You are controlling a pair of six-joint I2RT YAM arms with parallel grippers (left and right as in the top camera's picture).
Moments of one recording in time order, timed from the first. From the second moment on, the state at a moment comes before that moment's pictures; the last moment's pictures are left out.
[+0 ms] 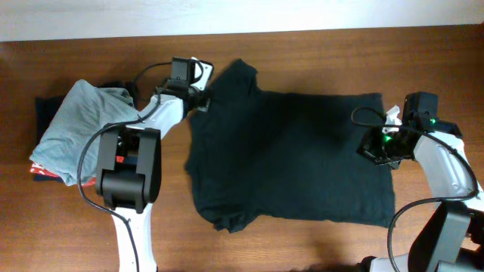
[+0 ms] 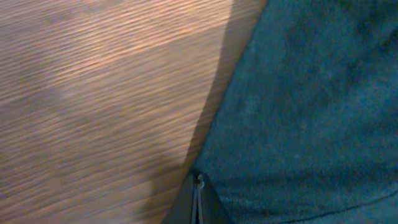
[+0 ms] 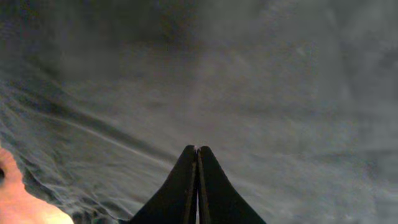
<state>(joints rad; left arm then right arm) -0.19 2.27 1.56 -0.23 0.08 0.15 -0.29 1.60 1.07 -0.85 -0.36 0.27</state>
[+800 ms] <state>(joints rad) -0.16 2.33 2.25 -1.09 -0.14 0.06 -0.29 1.57 1.07 -0.86 -0.36 0.24</state>
